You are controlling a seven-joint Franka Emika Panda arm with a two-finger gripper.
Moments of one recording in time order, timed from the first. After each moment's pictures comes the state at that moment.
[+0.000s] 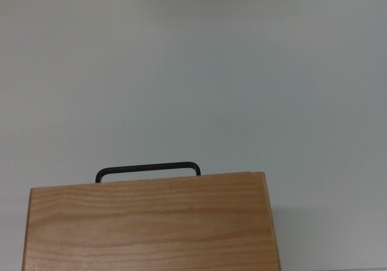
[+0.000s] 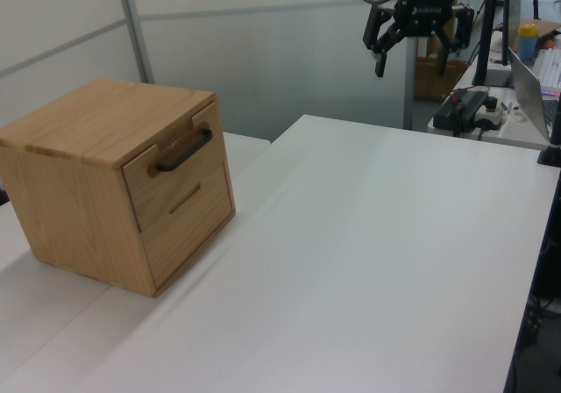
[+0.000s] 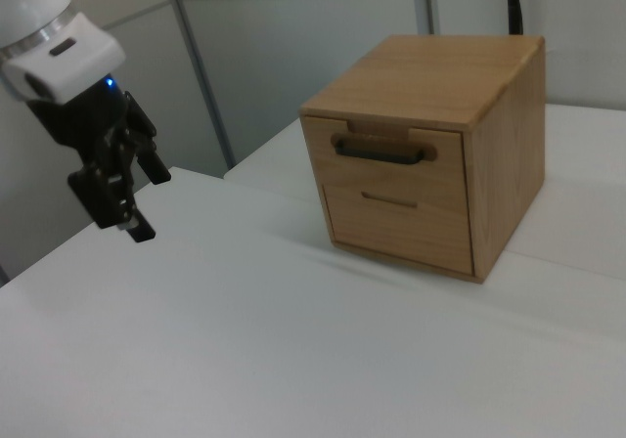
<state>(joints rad) -0.11 -0.41 0.04 -1.70 0.00 1.48 0.84</state>
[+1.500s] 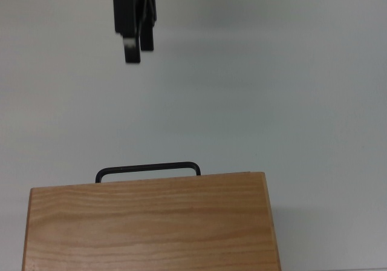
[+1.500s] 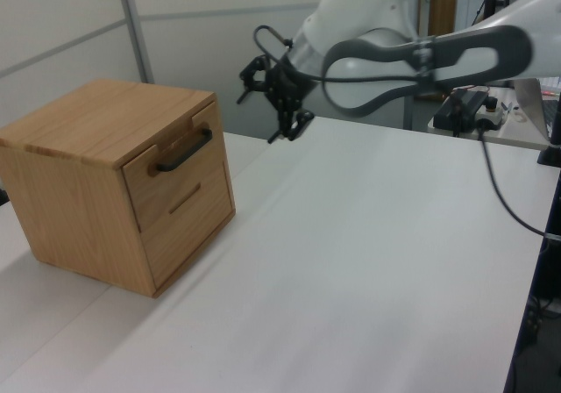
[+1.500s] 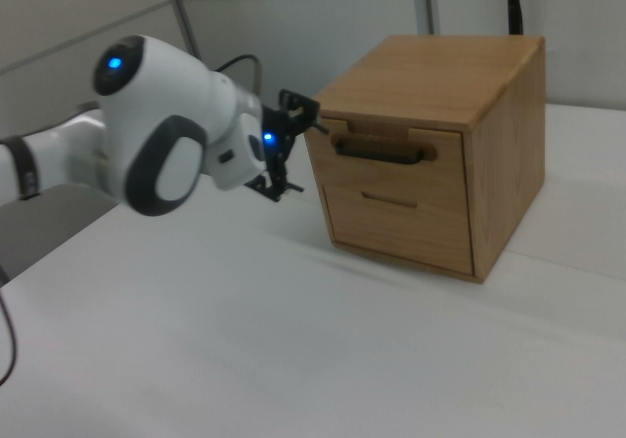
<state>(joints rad) -0.06 -0.03 0.09 -1.89 0.08 2.62 1.62</state>
